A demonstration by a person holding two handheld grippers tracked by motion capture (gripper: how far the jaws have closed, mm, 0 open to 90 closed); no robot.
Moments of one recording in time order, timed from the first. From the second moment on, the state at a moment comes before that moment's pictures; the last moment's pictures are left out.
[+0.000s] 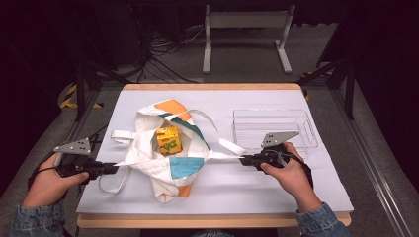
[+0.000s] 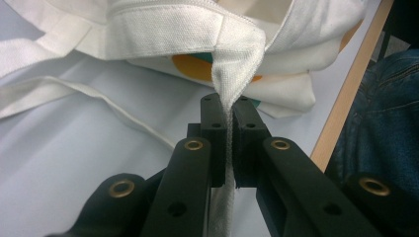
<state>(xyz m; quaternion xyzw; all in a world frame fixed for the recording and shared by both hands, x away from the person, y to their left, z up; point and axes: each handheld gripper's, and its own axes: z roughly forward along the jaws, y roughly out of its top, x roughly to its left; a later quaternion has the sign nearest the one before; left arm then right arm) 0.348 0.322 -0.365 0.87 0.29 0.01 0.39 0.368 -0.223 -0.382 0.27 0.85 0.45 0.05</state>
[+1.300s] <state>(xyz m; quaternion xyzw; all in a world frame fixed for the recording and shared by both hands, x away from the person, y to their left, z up) 0.350 0.331 -0.357 0.81 0.33 0.03 0.49 0.363 -0.205 -0.372 0.26 0.85 0.47 0.03</state>
